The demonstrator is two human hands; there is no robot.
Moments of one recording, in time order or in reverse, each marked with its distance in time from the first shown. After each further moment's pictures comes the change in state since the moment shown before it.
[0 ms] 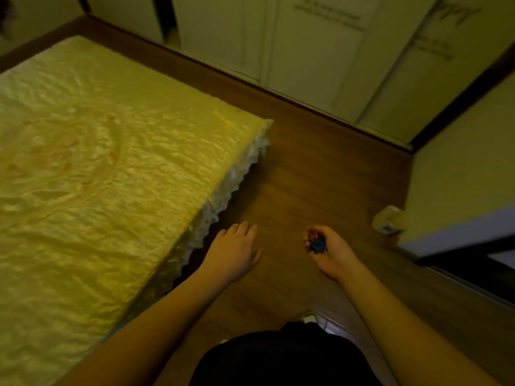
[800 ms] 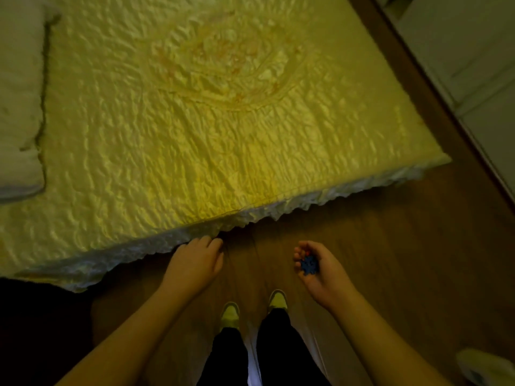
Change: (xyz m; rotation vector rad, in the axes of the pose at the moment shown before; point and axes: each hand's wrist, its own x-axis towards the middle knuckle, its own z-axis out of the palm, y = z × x) left_hand -0.180 -0.146 0.156 -0.345 0.095 -0.927; right_hand 0.064 0.173 0.177 -0.546 -0.257 0.387
